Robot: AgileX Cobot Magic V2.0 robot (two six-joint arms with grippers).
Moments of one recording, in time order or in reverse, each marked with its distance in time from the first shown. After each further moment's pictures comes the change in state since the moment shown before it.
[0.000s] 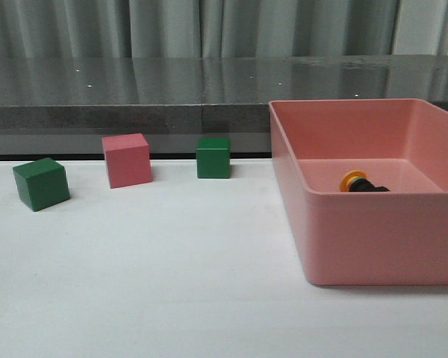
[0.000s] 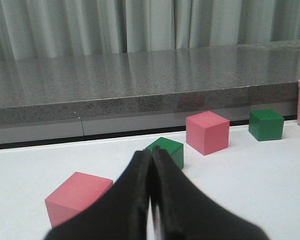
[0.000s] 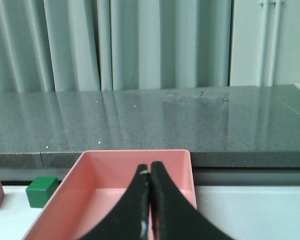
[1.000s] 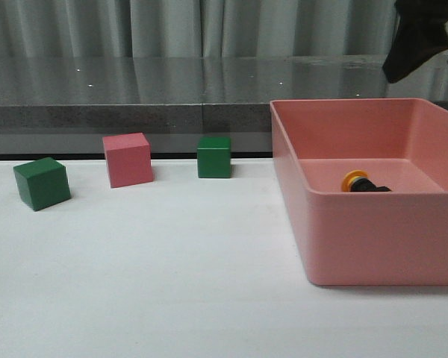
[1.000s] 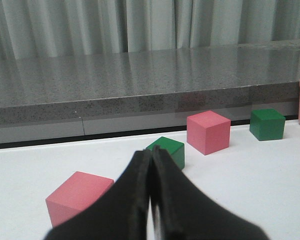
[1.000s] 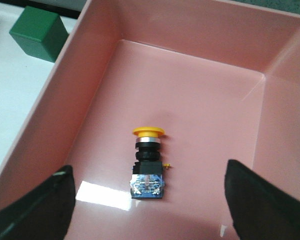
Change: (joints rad) left arm 0.000 0.000 0.000 0.000 0.000 0.000; right arm 0.098 1.140 -0.663 0.126 0.334 -0.240
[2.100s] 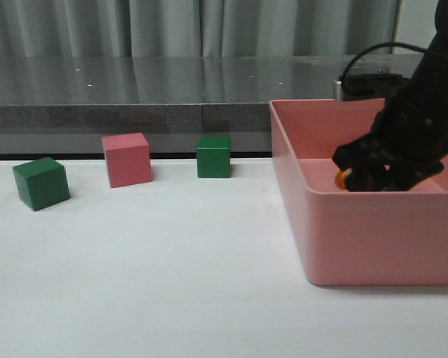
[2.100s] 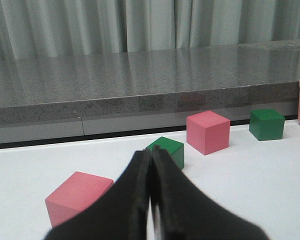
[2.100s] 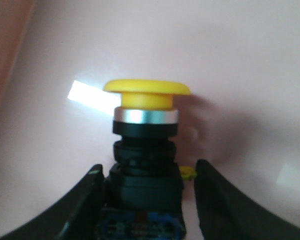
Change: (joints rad) left arm 0.000 0.000 0.000 0.000 0.000 0.000; right arm 0.032 0.466 -0.161 -0.012 0.059 -0.049
